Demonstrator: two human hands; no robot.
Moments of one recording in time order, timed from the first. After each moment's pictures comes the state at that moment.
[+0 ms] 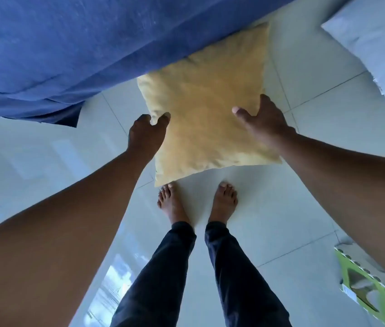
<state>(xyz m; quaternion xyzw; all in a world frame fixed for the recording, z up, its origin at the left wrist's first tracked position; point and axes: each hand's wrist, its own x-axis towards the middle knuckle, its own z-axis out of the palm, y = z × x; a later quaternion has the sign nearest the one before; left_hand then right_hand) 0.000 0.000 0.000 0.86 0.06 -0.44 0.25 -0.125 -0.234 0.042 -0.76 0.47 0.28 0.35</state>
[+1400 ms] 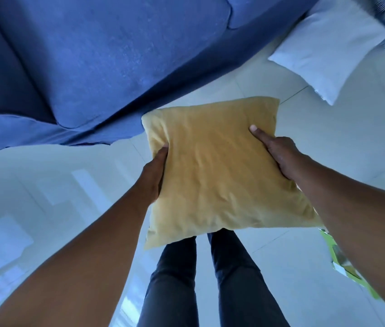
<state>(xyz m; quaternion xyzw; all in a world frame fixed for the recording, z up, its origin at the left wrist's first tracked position) -0.076 0.003 0.210 0.67 0.26 -0.55 0.43 -0.234 -0.257 0.233 -0.52 0.65 0.20 0.52</state>
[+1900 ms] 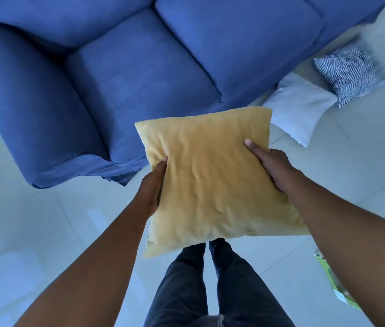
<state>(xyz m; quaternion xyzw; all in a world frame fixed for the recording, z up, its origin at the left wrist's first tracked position) -0.058 0.013 0.415 0.68 0.20 -0.50 0.49 -0.226 -0.252 0.440 -0.55 0.59 0.12 0.58</state>
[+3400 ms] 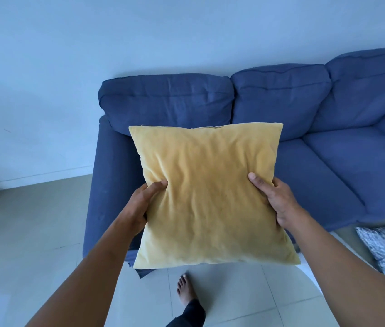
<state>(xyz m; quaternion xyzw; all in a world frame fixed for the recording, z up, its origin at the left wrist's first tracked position) 0.183 0.025 0.641 0.66 0.10 -0.32 0.67 0.074 -0.294 0.650 -0.62 0.33 -0.01 0.71</state>
